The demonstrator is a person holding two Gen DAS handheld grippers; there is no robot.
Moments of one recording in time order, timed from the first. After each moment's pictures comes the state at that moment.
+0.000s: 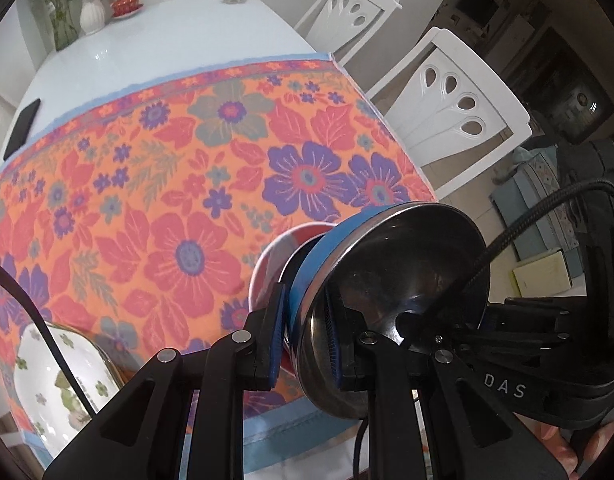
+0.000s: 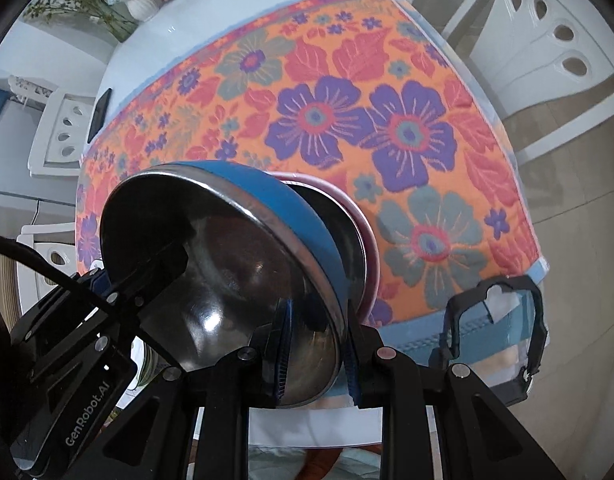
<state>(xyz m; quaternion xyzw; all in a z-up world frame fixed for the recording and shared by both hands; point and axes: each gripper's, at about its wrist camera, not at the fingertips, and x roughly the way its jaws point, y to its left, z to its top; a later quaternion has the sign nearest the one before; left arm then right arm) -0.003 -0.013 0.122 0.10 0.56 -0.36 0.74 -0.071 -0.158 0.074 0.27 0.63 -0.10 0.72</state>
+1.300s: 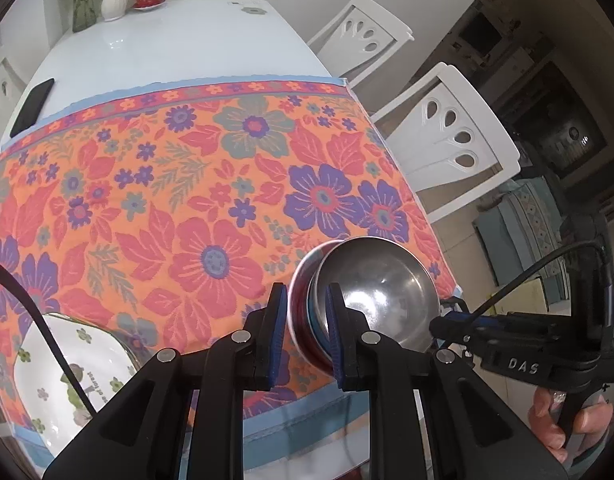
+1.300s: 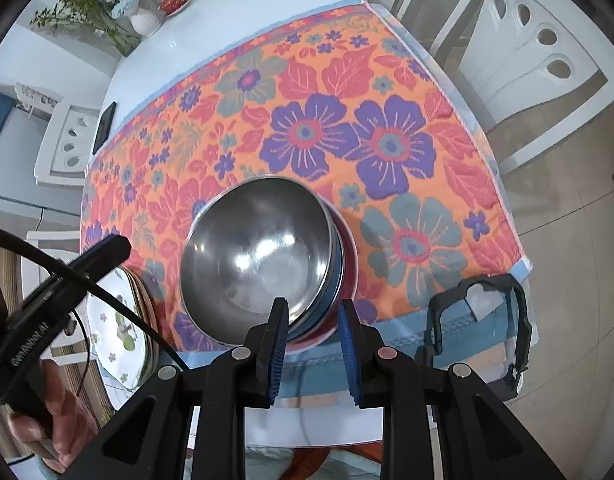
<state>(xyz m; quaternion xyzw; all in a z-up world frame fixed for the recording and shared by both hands) 0.020 0.029 0.141 0.04 0.55 -0.37 0.75 -0.092 -0.162 0.093 0.27 0.61 -0.11 0.74</state>
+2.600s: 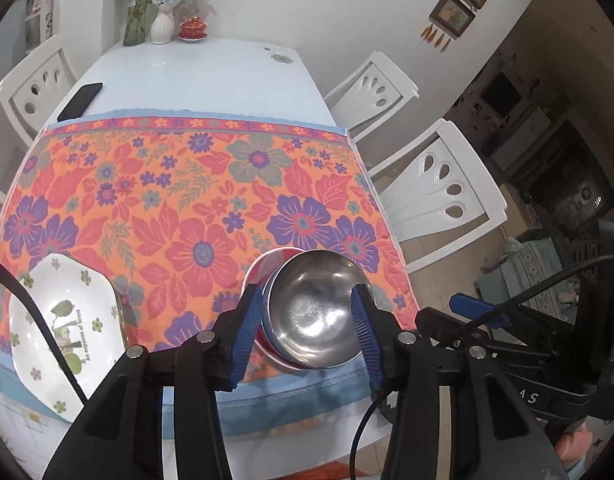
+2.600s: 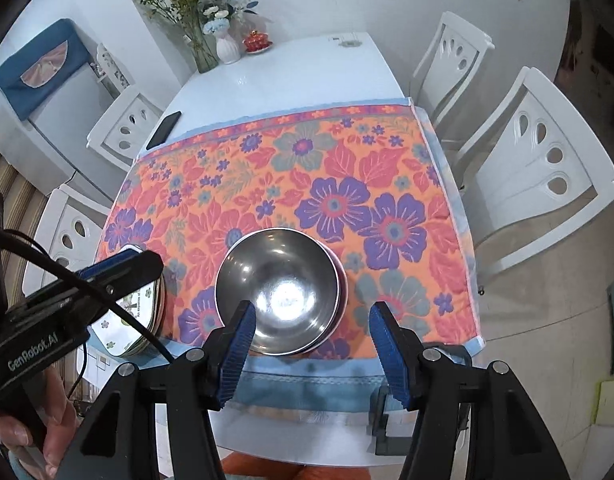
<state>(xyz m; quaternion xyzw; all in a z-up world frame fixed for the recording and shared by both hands) -0.053 0.037 0.189 -0.04 0.50 -0.31 0.81 -0.130 -0.151 0.163 0.14 0.51 -0.05 0.85</state>
